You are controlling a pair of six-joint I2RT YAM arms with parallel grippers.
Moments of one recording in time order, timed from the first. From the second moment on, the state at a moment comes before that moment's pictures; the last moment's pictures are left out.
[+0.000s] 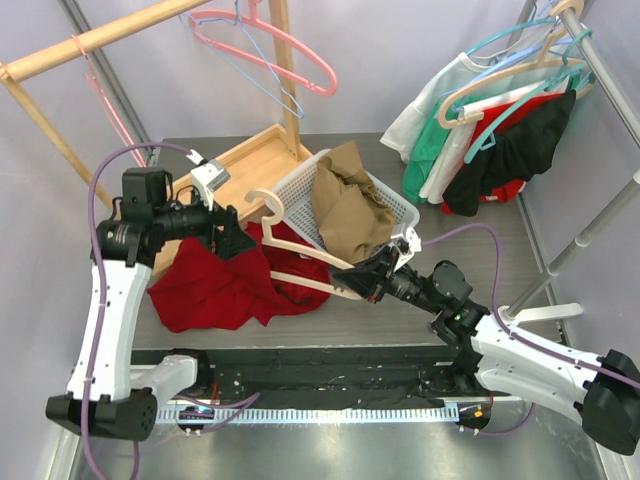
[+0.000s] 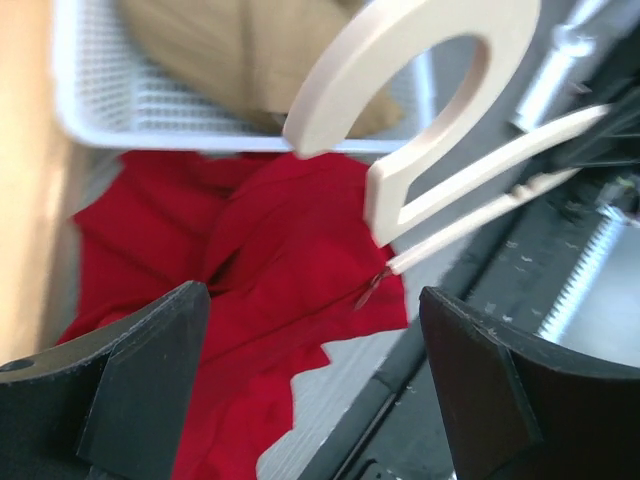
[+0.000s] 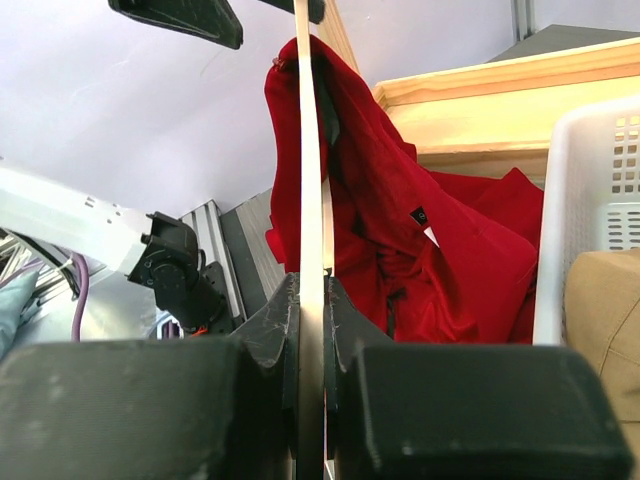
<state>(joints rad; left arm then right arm) -0.09 1.04 1.34 -0.98 0.73 0.26 0.84 0.83 0.36 0.66 -0.29 0.44</state>
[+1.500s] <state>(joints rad) 0.00 1.31 1.24 -1.02 1.22 0.49 0.69 0.98 0.57 0.52 -0.53 0.51</state>
